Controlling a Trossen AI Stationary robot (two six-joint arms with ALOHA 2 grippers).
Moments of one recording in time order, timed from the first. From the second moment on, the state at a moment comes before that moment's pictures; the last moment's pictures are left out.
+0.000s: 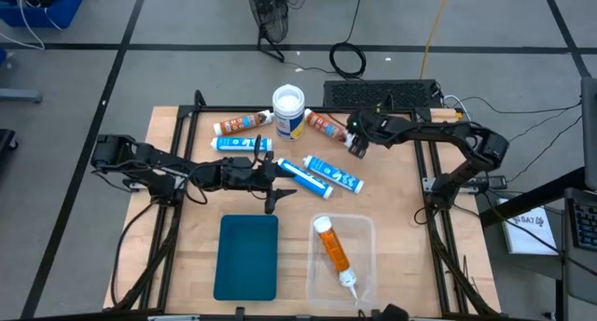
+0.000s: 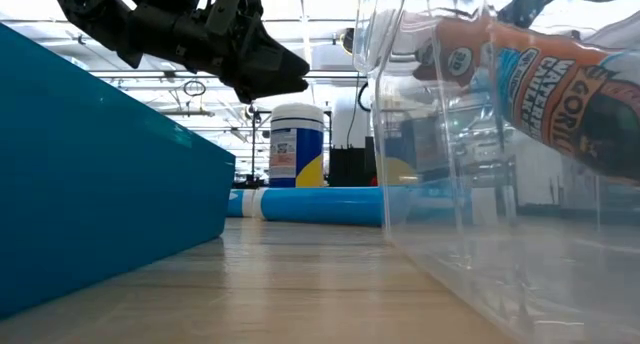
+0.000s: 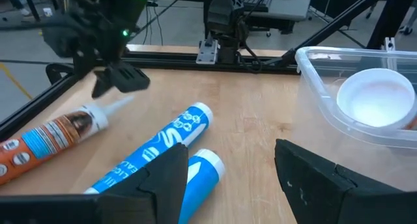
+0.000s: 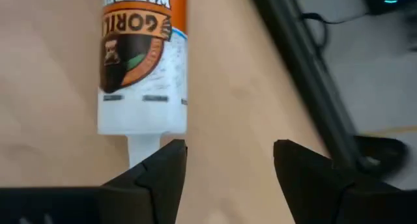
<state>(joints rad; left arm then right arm) -0.01 1.45 0.62 0.61 -0.04 -0.03 -0.57 1.56 0.87 -0.39 0.39 -0.16</state>
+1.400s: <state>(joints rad) 0.00 1.45 0.62 0.59 -0.04 -0.03 -0.72 1.70 1.46 -0.87 -0.07 -0.40</state>
